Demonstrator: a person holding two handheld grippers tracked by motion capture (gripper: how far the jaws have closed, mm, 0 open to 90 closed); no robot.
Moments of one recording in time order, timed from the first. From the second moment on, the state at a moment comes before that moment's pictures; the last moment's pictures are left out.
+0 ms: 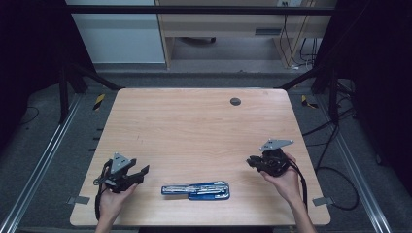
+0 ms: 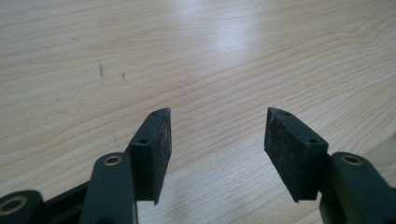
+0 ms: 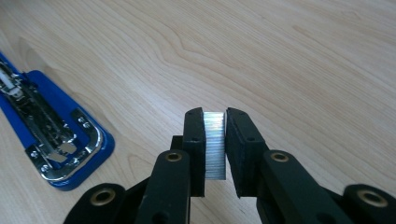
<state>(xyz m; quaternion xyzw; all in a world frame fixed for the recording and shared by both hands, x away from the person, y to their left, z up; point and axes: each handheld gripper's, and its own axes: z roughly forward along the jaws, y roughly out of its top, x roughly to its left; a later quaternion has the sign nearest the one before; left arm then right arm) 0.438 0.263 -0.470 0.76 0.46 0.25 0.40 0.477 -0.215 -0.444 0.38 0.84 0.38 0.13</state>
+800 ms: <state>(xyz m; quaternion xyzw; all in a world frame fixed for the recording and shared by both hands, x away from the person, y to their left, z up) 0.438 0.261 -0.471 0.76 0.45 0.24 0.40 0.464 -0.189 -0.420 0.26 0.87 0.41 0.08</state>
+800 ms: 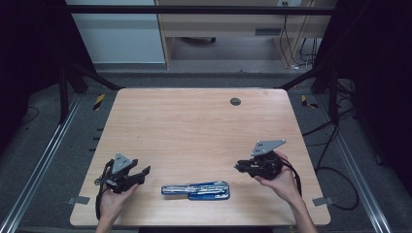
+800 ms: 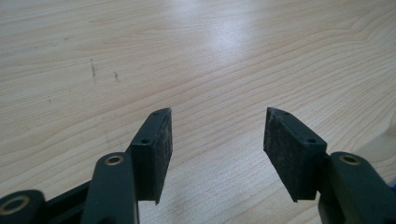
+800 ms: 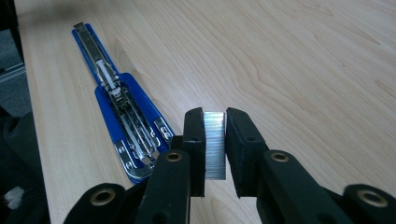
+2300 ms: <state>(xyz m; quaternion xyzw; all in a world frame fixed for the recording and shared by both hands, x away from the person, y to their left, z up) 0.438 0.258 -0.472 0.77 0.44 0.24 0.39 0.473 -0.140 -0.411 0.12 0.92 0.37 0.01</state>
